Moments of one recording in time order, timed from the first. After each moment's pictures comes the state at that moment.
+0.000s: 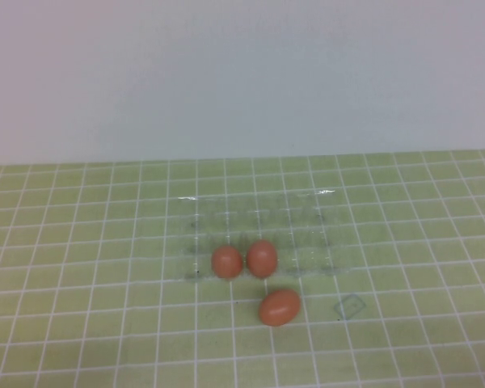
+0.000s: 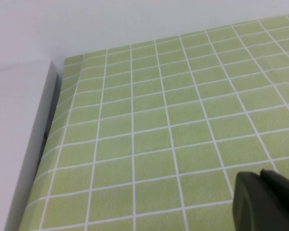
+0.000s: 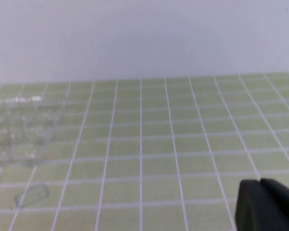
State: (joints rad) right arm 0.08 -0.01 0.03 -0.05 0.33 0.10; left arm 0.10 -0.03 0.03 -0.13 0.34 0.31
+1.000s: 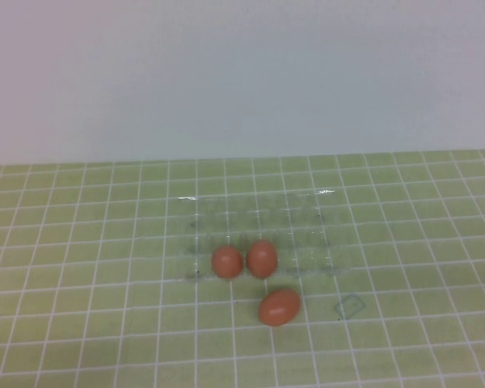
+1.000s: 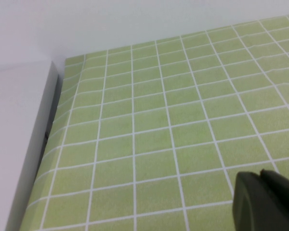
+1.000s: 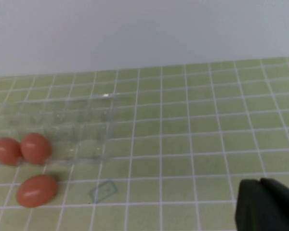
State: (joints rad) right arm 0.08 0.43 -0.50 0.19 0.62 -0.03; left arm 0.10 -0.03 0.03 -0.13 0.33 0.31
